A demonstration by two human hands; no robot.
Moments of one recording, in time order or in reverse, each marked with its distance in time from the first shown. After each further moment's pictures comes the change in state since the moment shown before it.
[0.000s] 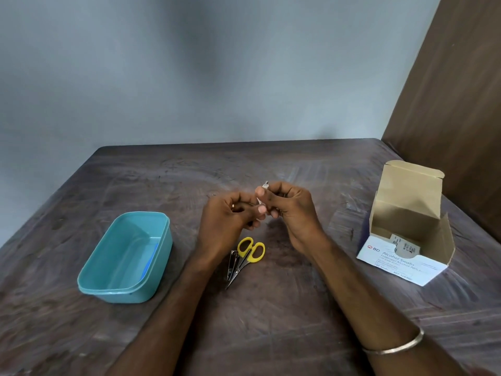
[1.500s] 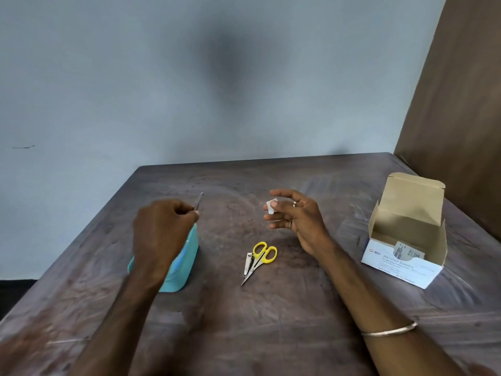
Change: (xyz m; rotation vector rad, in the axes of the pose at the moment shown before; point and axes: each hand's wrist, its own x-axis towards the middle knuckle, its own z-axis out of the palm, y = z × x) left_hand -0.055 0.079 -0.089 0.886 0.469 -0.136; right_hand -0.001 -0.003 -0.006 0.111 -0.048 0.127
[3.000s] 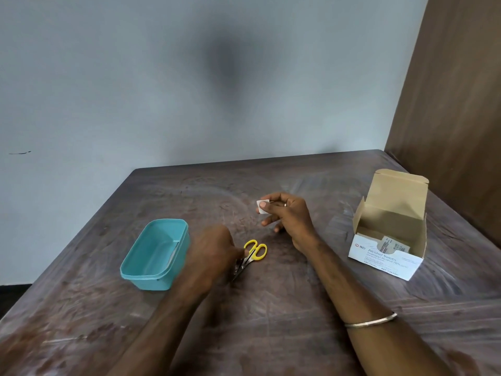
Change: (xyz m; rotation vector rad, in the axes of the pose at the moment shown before) left_hand -0.029 0.035 0.064 0.212 -0.582 0.034; right_hand 0.002 0.006 -0.003 -0.182 0.094 -0.012
